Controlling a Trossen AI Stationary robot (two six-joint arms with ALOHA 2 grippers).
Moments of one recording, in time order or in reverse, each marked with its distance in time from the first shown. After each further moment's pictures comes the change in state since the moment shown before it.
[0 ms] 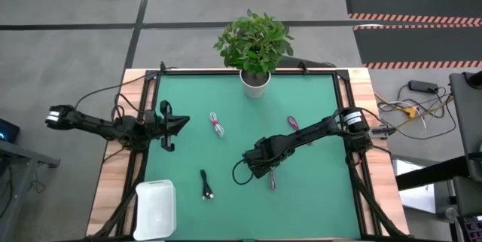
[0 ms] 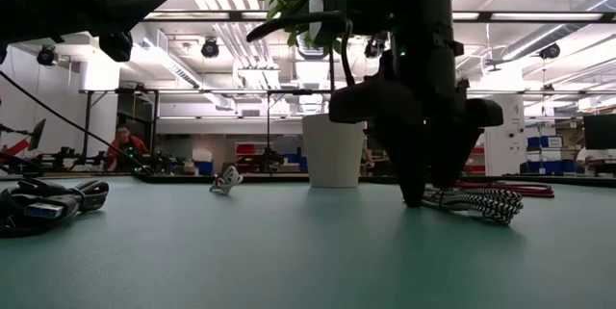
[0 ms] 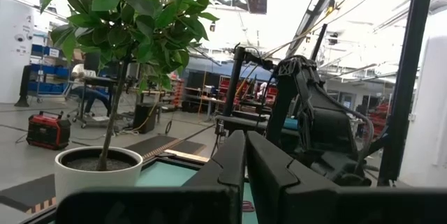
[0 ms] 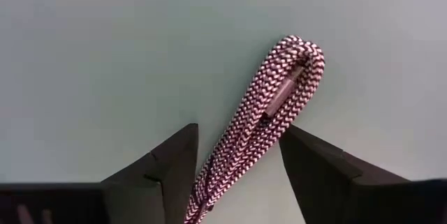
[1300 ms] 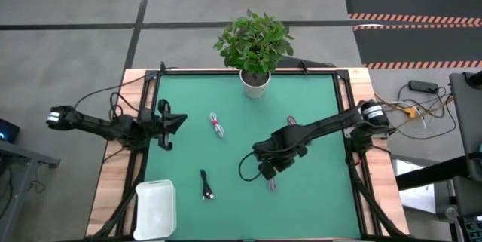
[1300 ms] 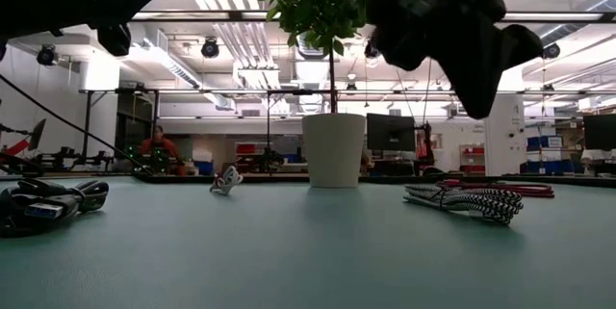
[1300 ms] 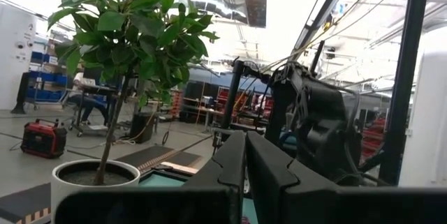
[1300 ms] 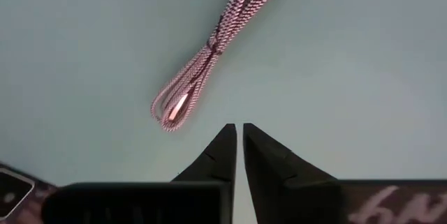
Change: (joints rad) left arm 0.000 -0.031 0.012 0.000 0.000 -0.002; right arm 0.000 -0.210 0.006 -0.159 -0.253 0.025
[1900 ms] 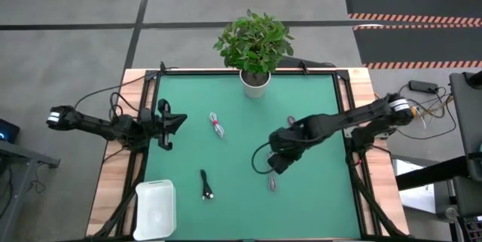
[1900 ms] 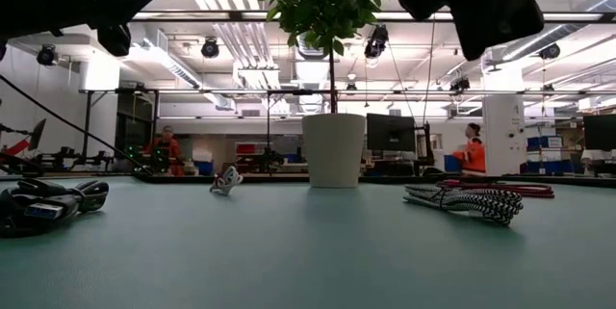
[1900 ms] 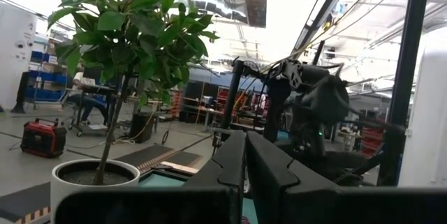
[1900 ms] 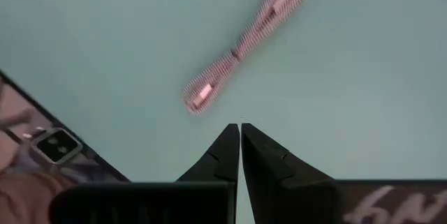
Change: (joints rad) left arm 0.000 -0.004 0.001 -0.001 0.000 -0.002; right arm 0.002 -0.235 -0.086 0.053 0.052 -0.082
